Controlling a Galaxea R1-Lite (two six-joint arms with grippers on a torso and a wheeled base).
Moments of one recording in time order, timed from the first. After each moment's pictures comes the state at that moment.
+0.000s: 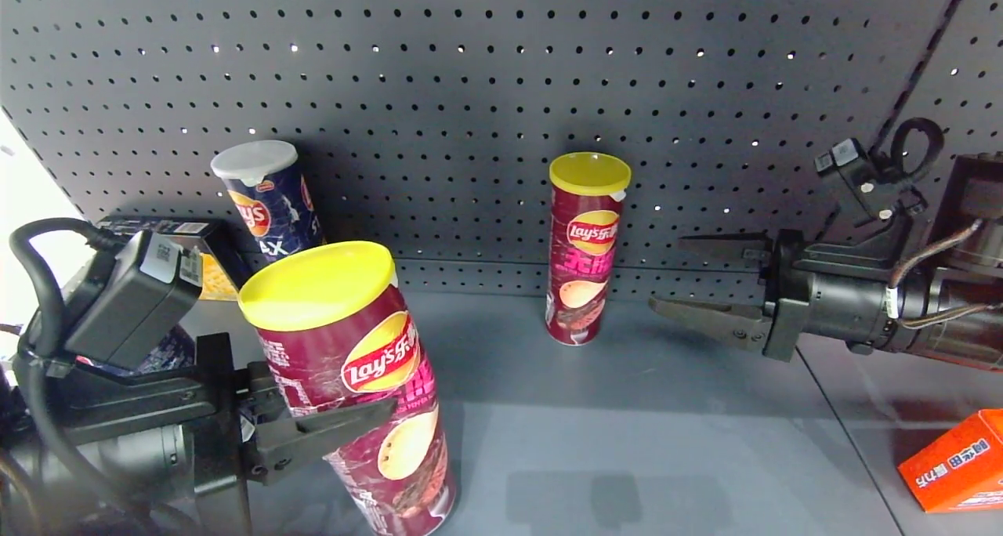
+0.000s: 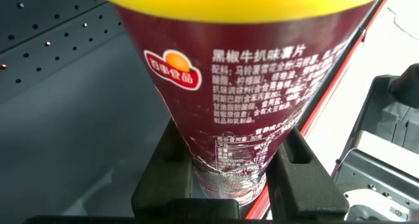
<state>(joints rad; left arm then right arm) -0.48 1.19 -0.56 -0.39 -0.47 0.10 0.40 1.51 -0.81 -0.62 0.64 -0.16</state>
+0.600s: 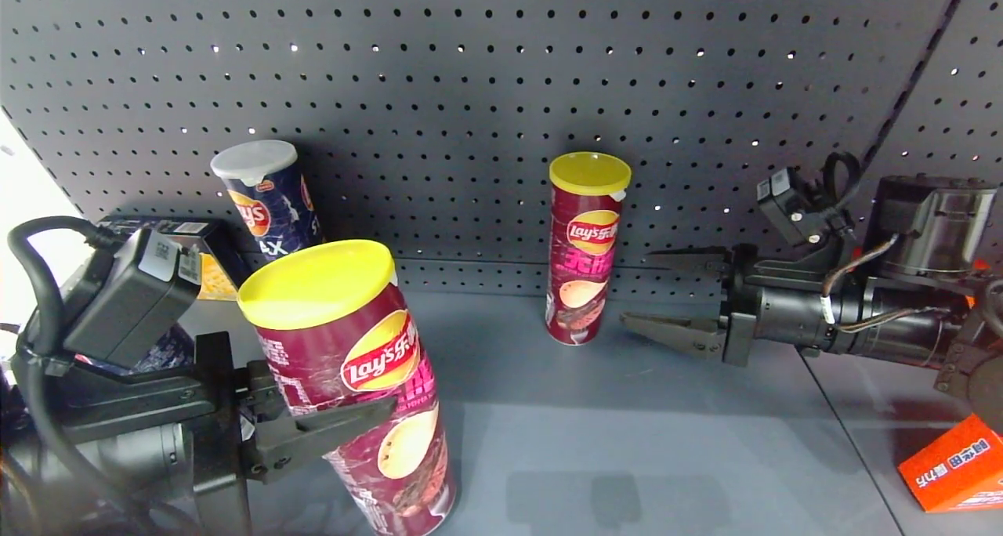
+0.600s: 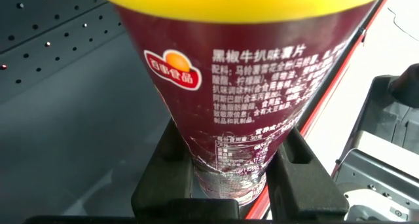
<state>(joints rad) -0.48 1.19 -0.57 -0.39 -0.47 0.10 0.41 1.63 -0.83 -0.68 0.67 -0.20</state>
